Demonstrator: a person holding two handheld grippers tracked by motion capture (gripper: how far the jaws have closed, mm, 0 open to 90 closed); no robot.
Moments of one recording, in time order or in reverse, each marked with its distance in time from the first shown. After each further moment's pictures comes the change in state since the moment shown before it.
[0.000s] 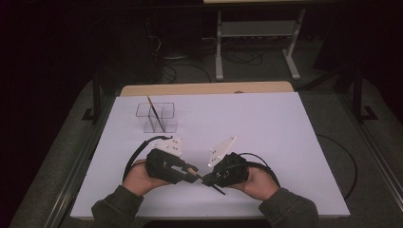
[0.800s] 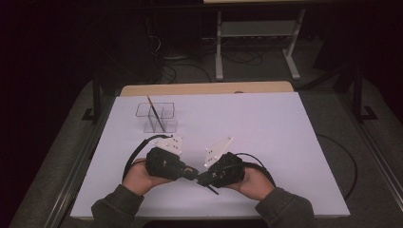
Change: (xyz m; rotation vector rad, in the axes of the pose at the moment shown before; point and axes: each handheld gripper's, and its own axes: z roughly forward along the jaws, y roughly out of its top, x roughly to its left) left arm -0.002 0.006 -0.002 0.010 -0.022 -0.003; right arm 0.002 0.009 0.005 -0.022 0.000 -0.027
